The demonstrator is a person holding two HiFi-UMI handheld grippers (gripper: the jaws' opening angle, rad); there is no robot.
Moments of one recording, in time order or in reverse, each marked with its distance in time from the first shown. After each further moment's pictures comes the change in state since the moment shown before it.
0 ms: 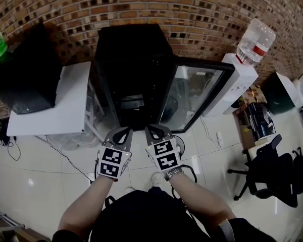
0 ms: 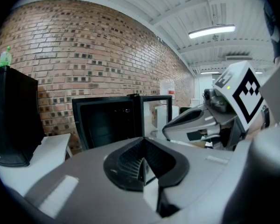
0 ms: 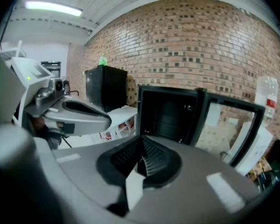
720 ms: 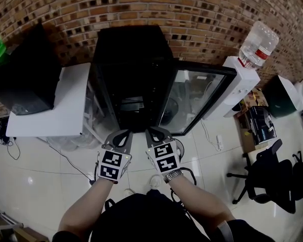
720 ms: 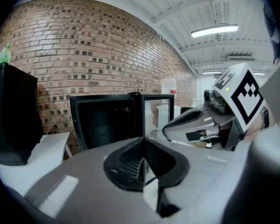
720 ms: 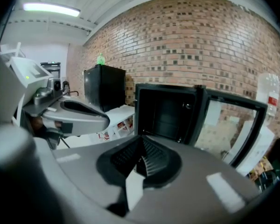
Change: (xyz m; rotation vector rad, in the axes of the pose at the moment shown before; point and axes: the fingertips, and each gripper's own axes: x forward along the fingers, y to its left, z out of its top) left arm 0.020 0.000 0.001 -0.018 0.012 0.008; right arm 0.012 -0.022 -0.007 0.007 0.011 0.004
